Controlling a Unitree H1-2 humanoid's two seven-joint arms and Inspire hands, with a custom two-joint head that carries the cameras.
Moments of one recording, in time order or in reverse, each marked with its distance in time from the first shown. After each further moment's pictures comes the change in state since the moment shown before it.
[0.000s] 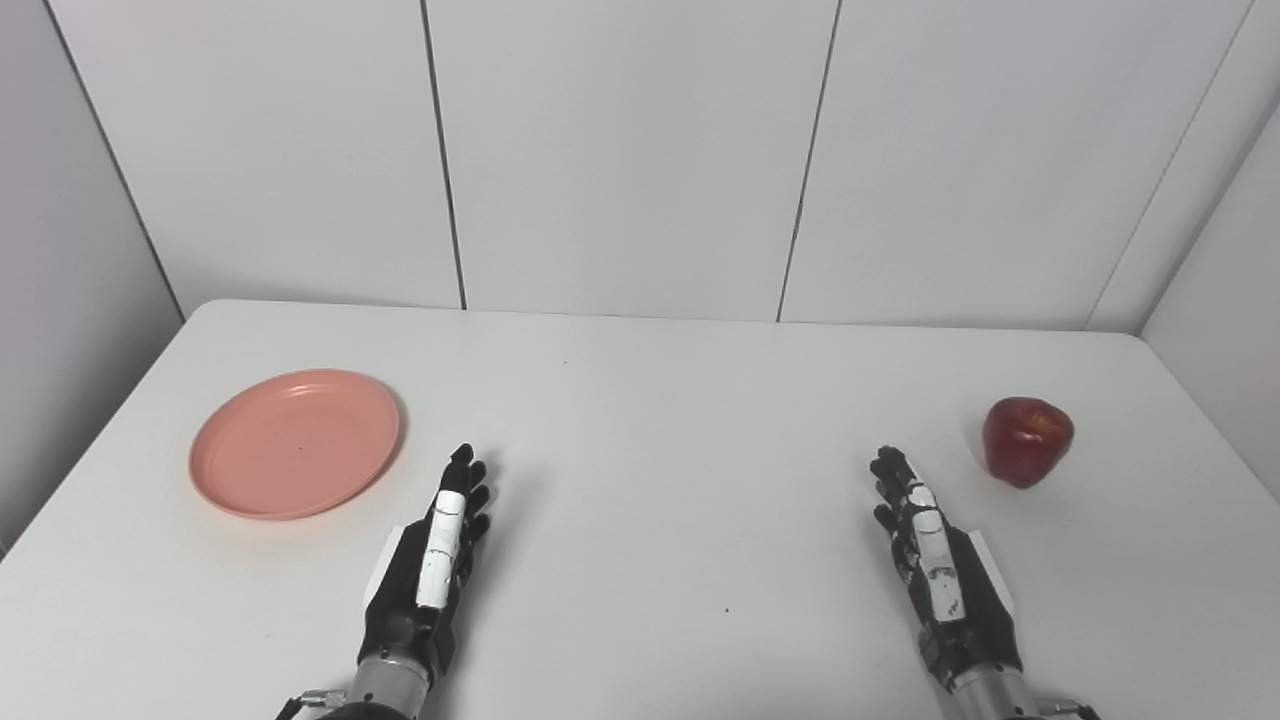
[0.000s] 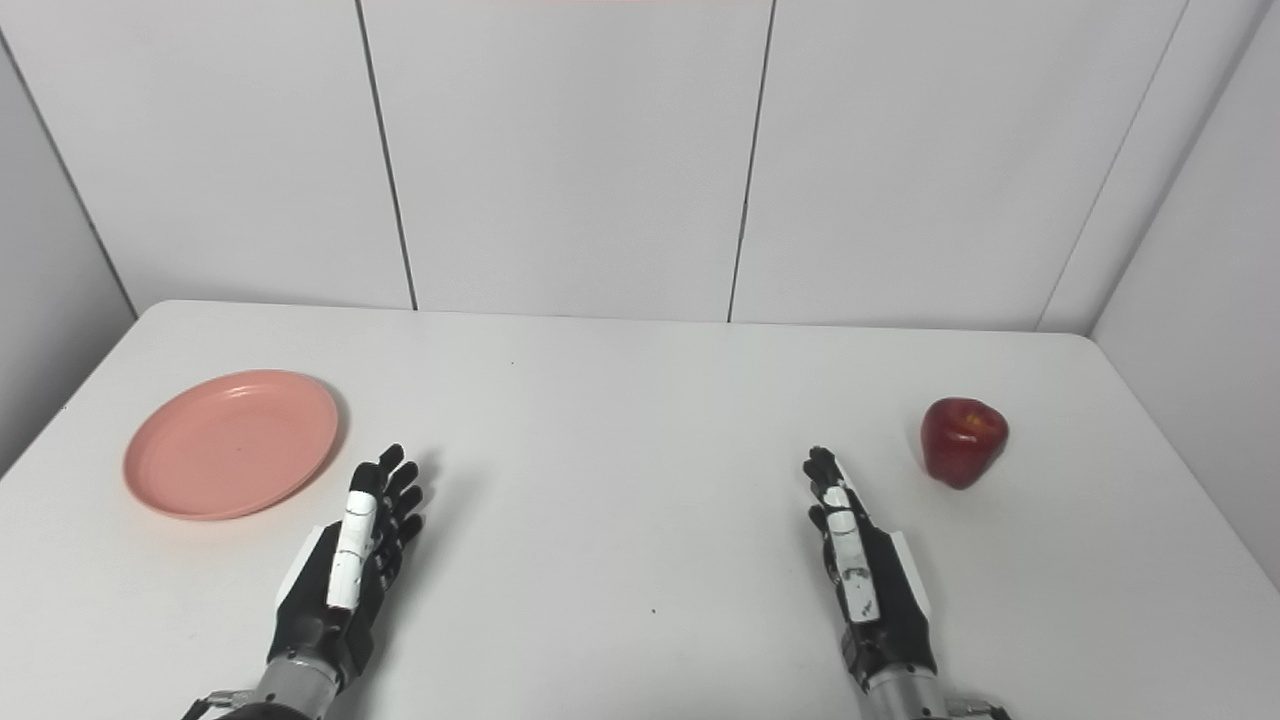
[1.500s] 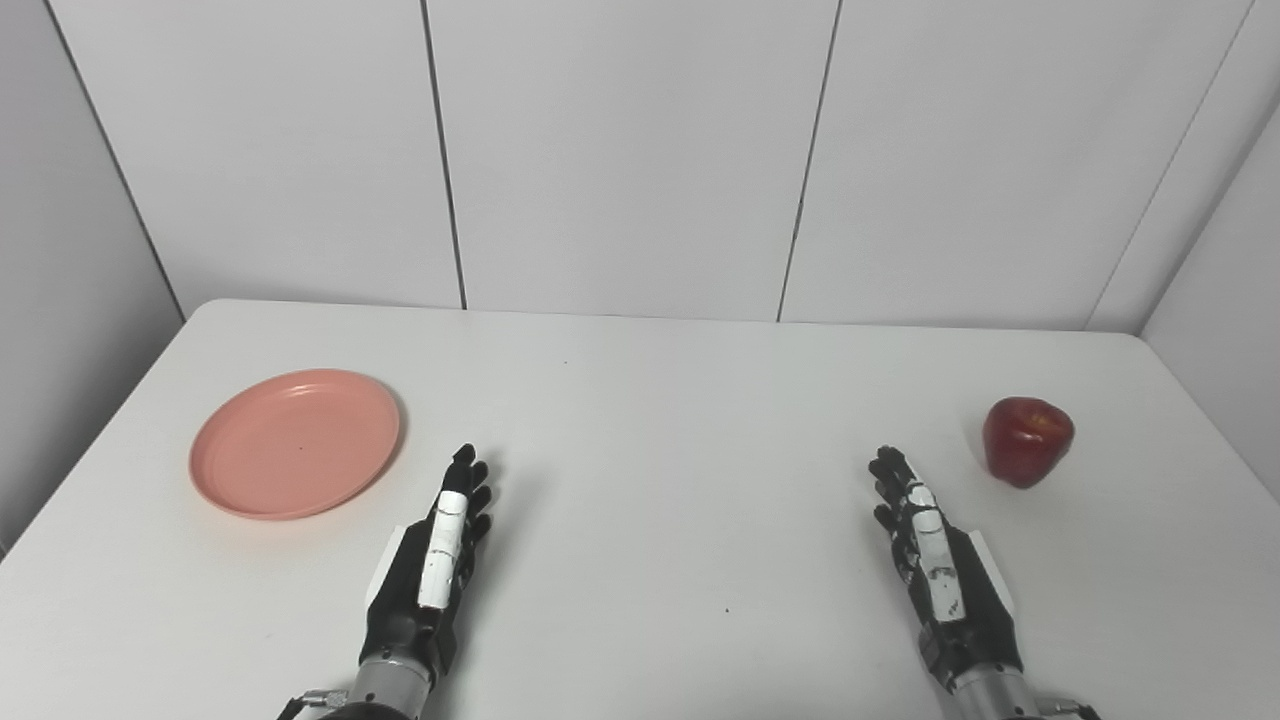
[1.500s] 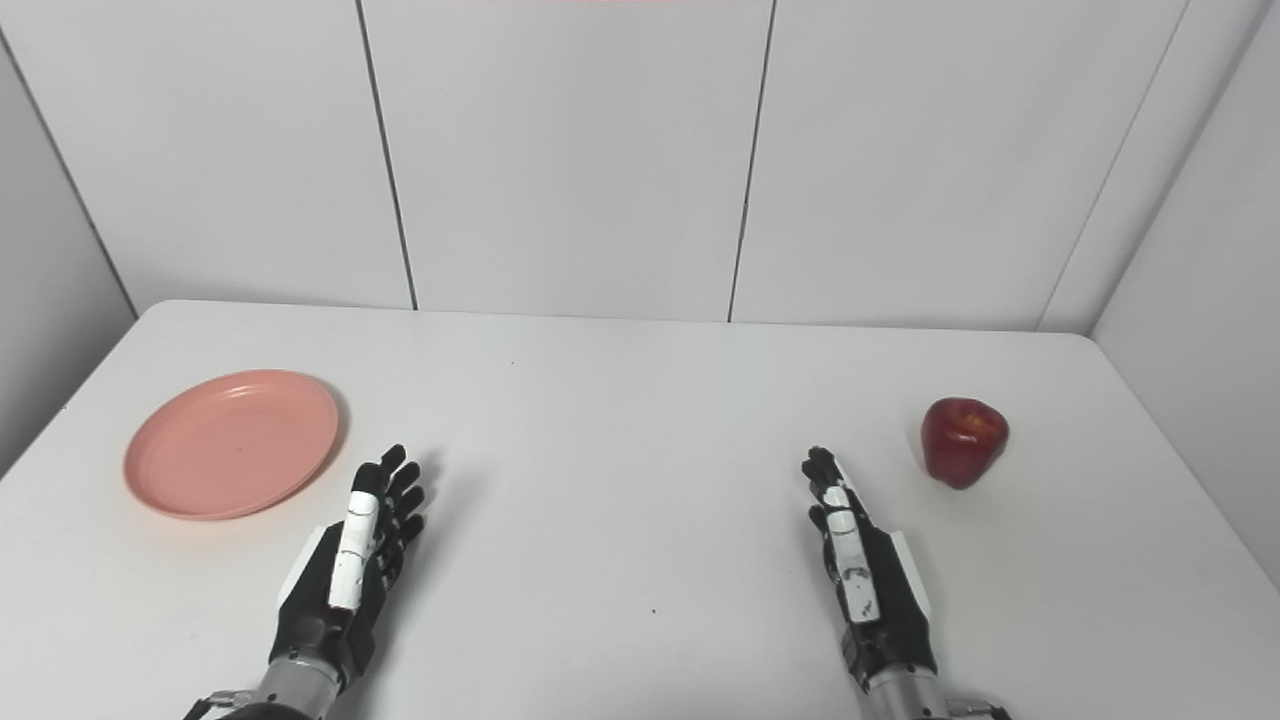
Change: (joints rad) left arm 0.000 0.000 -0.006 0.001 0.001 0.000 -0.001; right arm 0.000 -0.004 -0.002 0.002 0.002 0.000 0.006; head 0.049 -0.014
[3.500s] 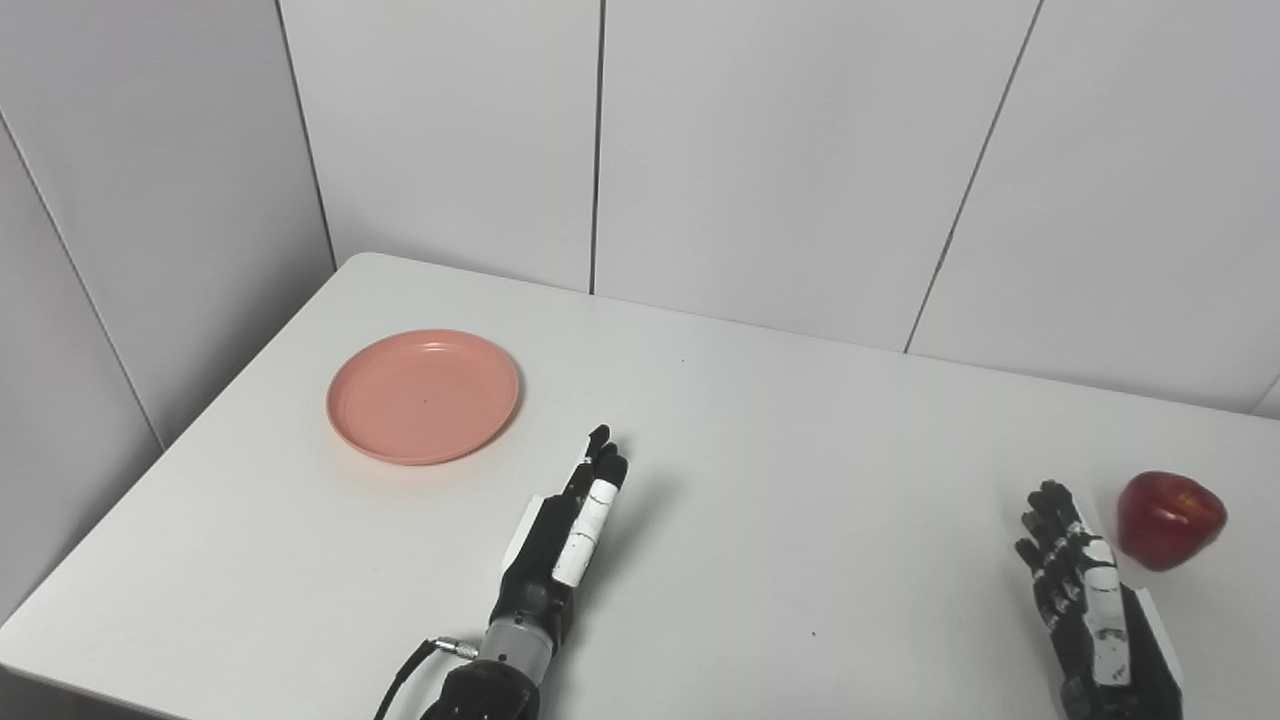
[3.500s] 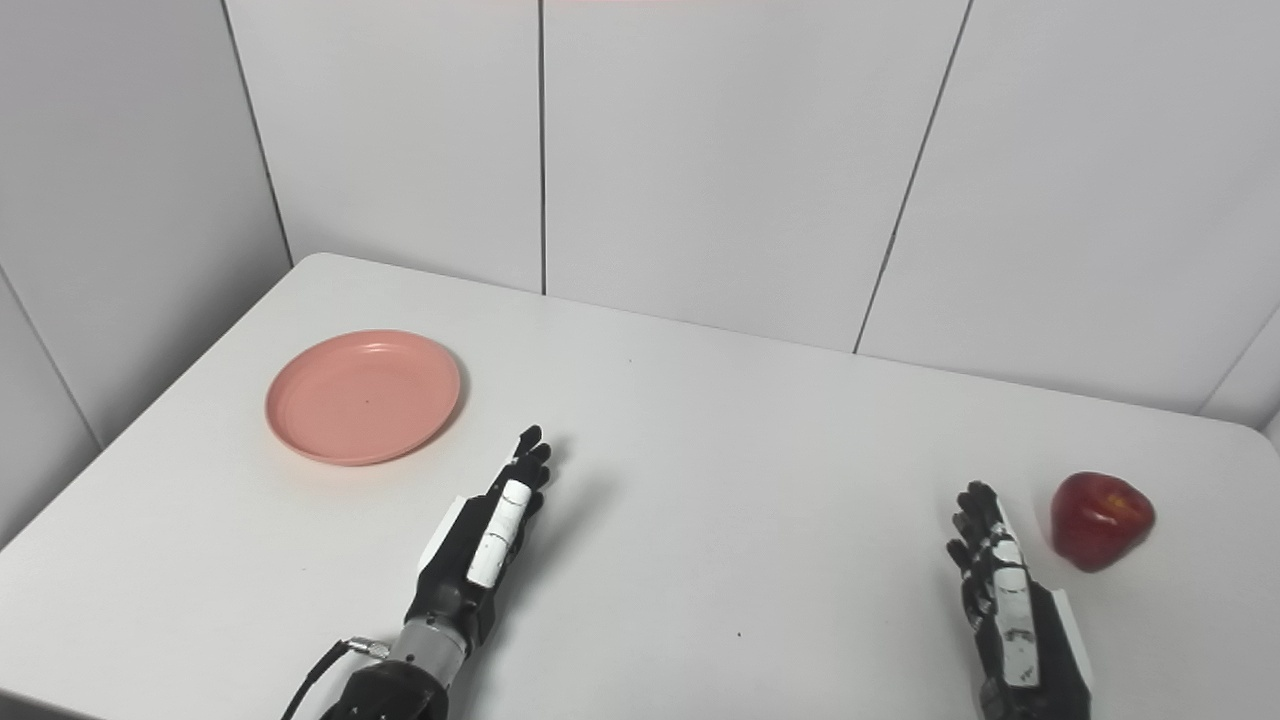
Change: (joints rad) left arm -0.004 -0.024 -0.100 0.098 0.065 -0.132 0.089; right arm -0.048 -0.100 -0.058 0.129 0.109 -0.129 0.121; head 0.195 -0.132
